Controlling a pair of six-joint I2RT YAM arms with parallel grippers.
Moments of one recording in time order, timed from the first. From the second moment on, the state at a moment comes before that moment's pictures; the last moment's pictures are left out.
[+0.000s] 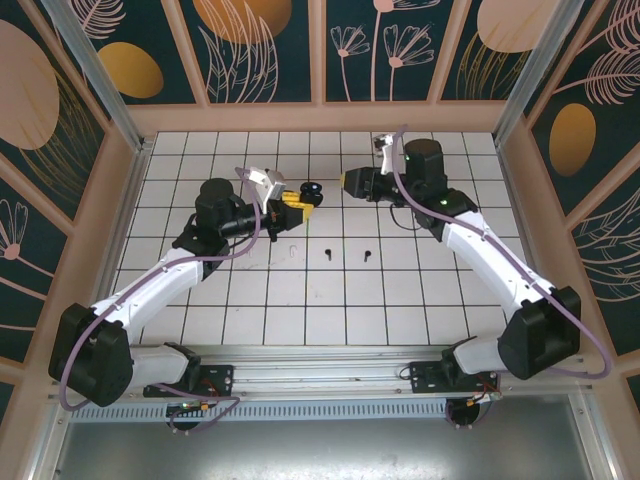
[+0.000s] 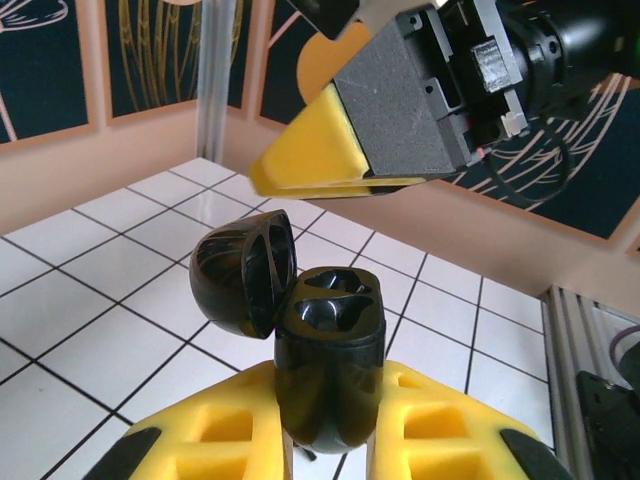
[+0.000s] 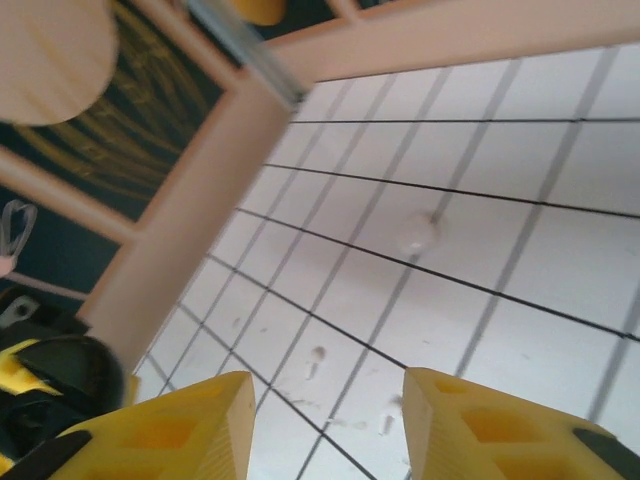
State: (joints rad) left arm -0.47 1.28 0.84 0.30 0.72 -0.13; right arm 0.43 1.36 1.18 -0.25 -0.48 0.46
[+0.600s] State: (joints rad) left arm -0.47 1.21 0.77 0.21 0.60 -0.07; right arm 0.54 1.60 1.12 -0.41 -0.23 0.66
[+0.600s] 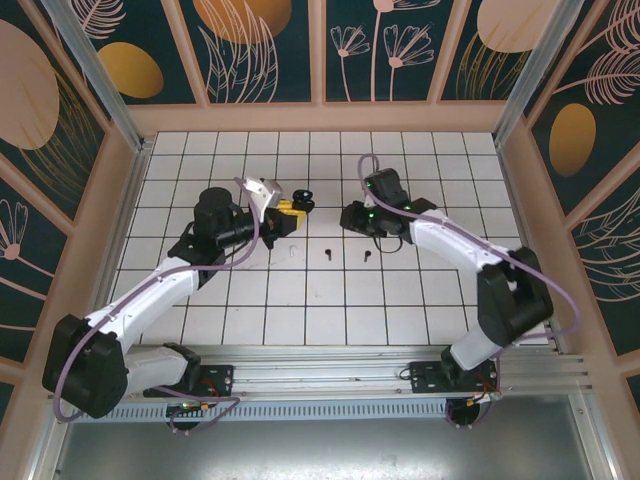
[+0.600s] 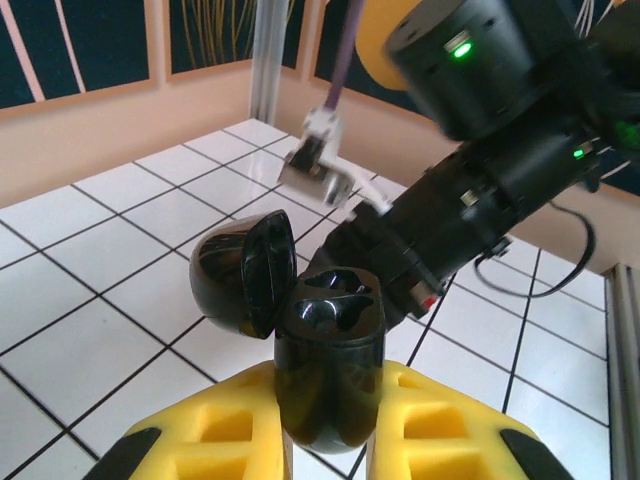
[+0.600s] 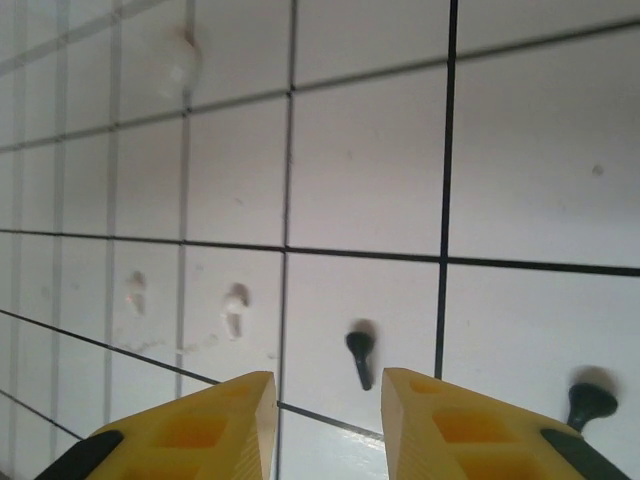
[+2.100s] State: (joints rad) left arm -0.47 1.05 0.58 0.19 0.47 -0.12; right arm 0.72 2.06 1.56 -0.79 -0.06 0.57
